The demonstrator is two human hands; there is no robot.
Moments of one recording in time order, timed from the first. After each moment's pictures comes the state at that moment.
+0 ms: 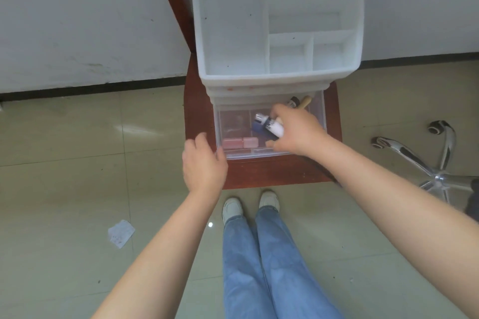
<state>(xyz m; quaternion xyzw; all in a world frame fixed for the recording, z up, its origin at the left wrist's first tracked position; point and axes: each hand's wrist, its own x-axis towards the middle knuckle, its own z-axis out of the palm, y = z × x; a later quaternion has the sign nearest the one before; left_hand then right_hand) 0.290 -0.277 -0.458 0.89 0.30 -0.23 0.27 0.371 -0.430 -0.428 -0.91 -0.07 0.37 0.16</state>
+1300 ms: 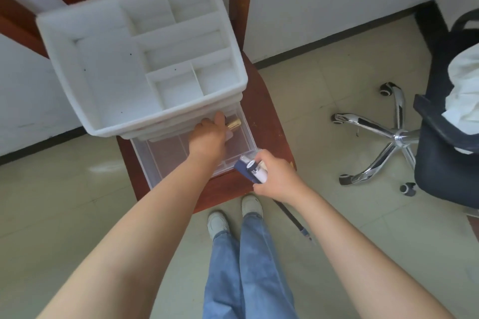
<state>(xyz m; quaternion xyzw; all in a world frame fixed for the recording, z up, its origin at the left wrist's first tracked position) 0.387 -0.394 -0.476 0.95 -0.12 -0.29 -0.01 0.307 -0.529 -0.444 -0.85 0.10 0.39 0.33</state>
